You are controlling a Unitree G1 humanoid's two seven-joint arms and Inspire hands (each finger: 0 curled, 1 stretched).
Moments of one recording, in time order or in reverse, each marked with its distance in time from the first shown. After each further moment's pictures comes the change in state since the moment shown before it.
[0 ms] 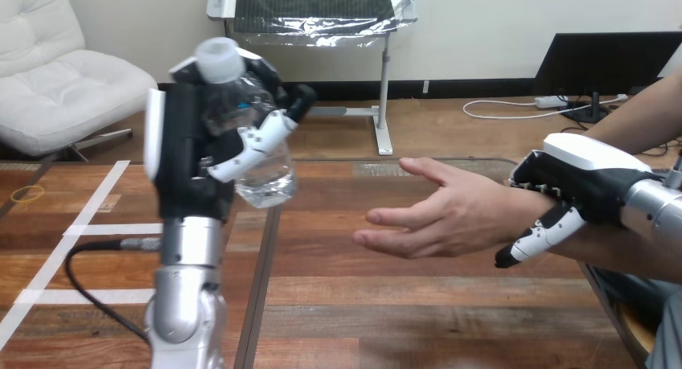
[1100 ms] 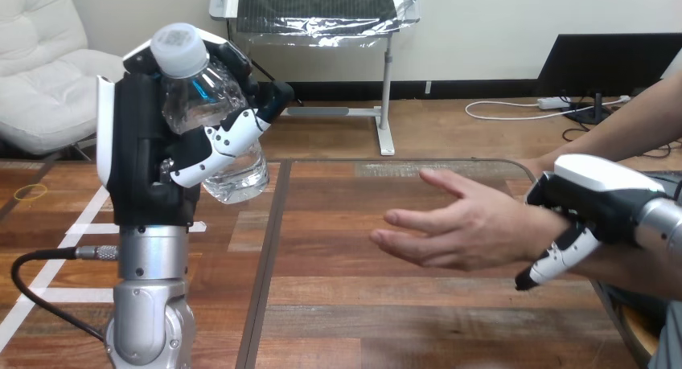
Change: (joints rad) left arm 0.107 0.044 0.024 -0.234 -0.013 0.002 0.000; right arm 0.050 -0.046 0.000 0.001 -0.012 -0.029 0.003
